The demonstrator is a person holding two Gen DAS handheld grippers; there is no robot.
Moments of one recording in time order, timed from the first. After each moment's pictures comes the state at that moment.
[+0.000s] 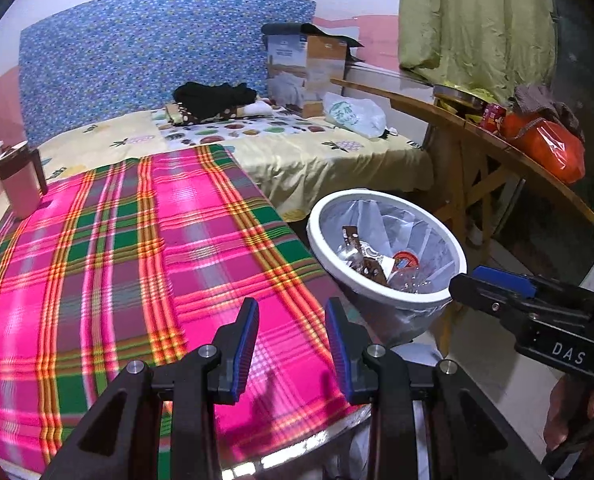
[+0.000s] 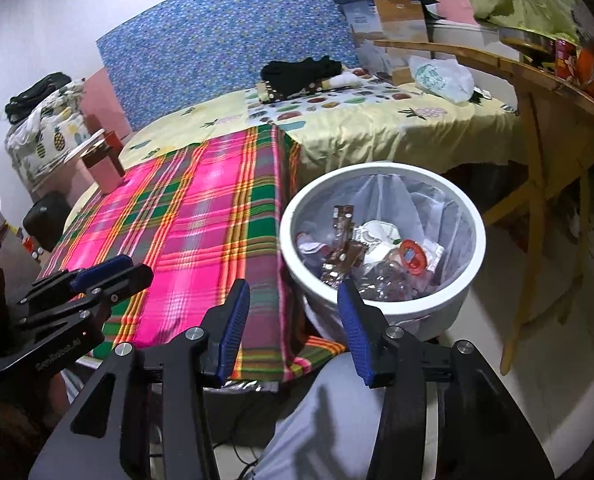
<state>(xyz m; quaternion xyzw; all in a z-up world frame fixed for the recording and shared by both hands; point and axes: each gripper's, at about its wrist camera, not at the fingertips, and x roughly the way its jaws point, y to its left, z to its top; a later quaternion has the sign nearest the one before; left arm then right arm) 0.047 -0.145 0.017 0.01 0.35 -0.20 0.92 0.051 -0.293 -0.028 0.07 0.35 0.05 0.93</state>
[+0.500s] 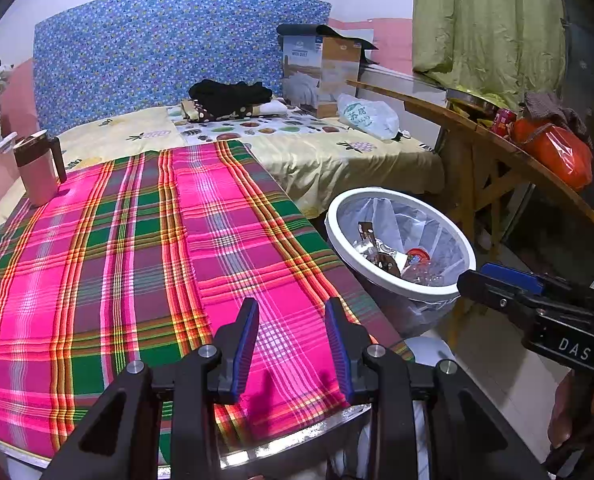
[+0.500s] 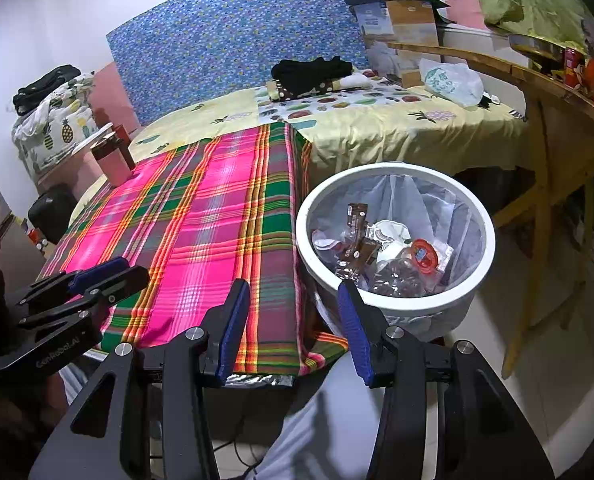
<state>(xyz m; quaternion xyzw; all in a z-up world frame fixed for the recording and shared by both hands) 0.039 -0.133 0.015 0.00 0.35 -0.18 0.92 0.044 -0.279 -0.030 0.06 0.34 0.06 0.93</state>
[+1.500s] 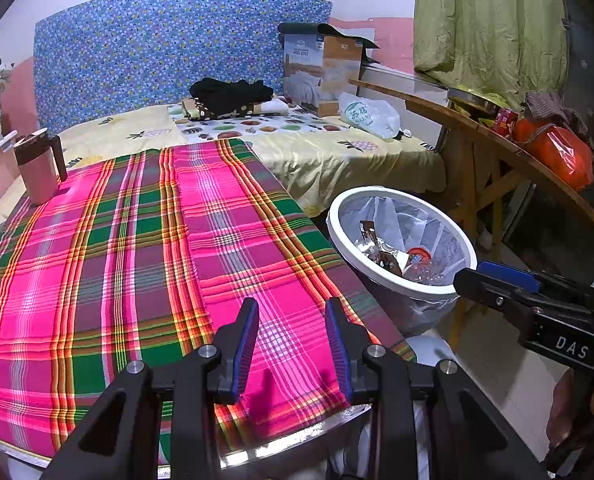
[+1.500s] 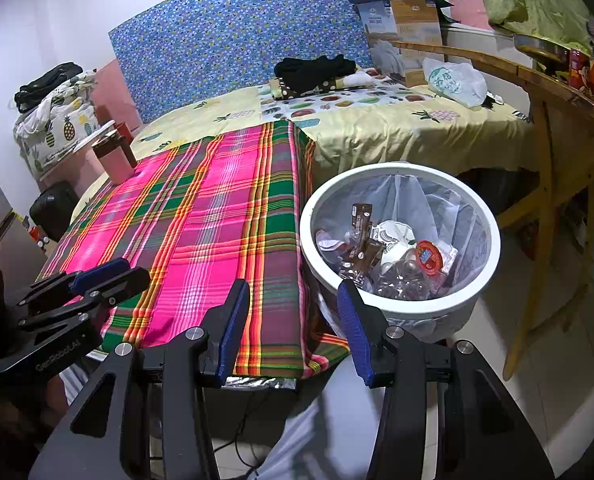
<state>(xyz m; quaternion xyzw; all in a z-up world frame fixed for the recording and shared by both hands) 0.040 -0.131 0.013 0.00 0.35 -0.18 0.92 0.042 -0.274 -0.029 0.06 0.35 0.06 0.93</state>
